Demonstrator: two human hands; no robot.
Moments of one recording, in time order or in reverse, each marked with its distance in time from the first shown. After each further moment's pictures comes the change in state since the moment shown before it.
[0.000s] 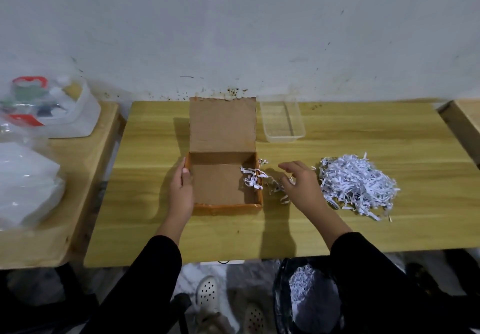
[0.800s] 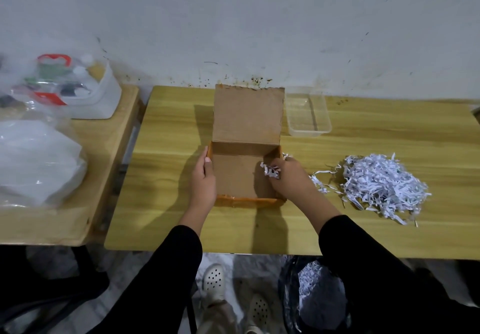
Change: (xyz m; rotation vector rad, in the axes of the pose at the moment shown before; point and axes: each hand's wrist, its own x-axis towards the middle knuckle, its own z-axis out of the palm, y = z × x) left_hand 0.001 -0.005 -0.002 -0.049 -0.016 -0.037; right_hand 0.021 -0.042 0.052 -0.282 -0.333 0.106
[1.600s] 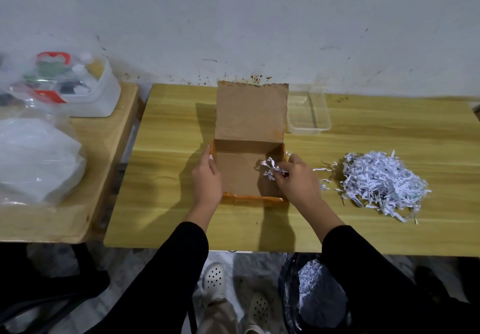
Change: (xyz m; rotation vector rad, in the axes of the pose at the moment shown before) left_hand -0.008 0.010 0.009 0.333 0.118 0.083; right_hand -0.021 0.008 0.001 -0.022 0.258 0.003
